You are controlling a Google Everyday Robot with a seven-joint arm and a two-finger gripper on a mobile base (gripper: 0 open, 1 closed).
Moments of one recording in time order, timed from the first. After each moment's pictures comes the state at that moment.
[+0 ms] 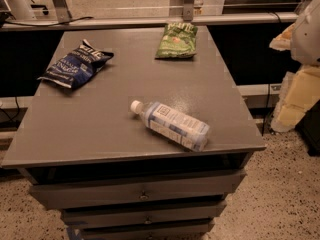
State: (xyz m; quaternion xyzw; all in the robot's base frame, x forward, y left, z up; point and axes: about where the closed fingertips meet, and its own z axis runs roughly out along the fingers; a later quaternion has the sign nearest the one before) arm 0.438 -0.217 0.977 -0.60 0.78 -0.04 0.16
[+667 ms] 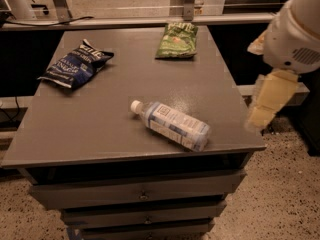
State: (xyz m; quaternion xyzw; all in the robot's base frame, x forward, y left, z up) arm 0.446 -0.182 0.966 -0.60 0.78 -0.02 0.17
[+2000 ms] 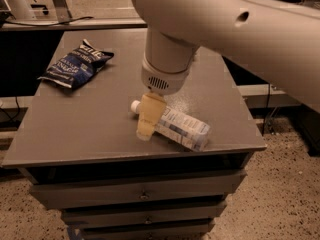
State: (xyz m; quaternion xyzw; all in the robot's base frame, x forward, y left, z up) arm 0.488 -0.002 0.887 -0.57 0.81 -0.02 0.14
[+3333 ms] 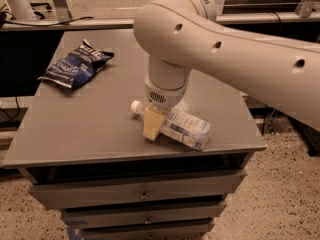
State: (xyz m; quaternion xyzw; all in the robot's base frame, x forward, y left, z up) arm 0.507 -0.015 0.824 -0.51 0.85 -0.01 0.10
